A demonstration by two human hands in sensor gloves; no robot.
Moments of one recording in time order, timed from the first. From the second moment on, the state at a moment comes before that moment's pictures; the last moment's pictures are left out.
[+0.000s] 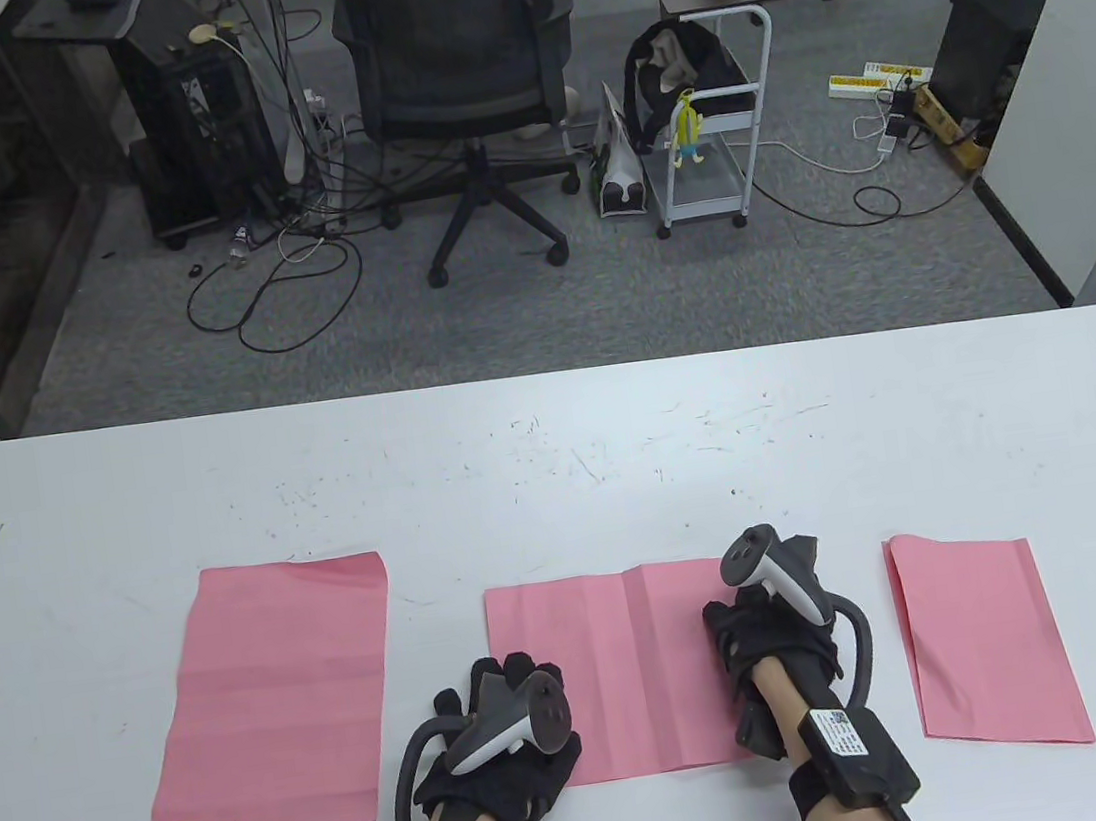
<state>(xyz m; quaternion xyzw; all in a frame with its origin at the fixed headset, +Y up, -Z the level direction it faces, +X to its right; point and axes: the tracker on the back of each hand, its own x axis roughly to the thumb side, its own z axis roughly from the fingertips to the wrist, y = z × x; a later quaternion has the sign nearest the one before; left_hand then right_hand) -0.111 -0.811 -0.315 -0.33 -0.10 -0.03 0.94 0.171 -0.788 -0.395 -0.20 0.31 0.92 0.13</state>
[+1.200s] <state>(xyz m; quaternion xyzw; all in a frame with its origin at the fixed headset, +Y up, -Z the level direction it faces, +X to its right) -0.110 -0.811 -0.316 -0.33 -0.10 -0.03 0.94 0.206 -0.784 -0.409 -0.24 0.26 0.90 0.27</state>
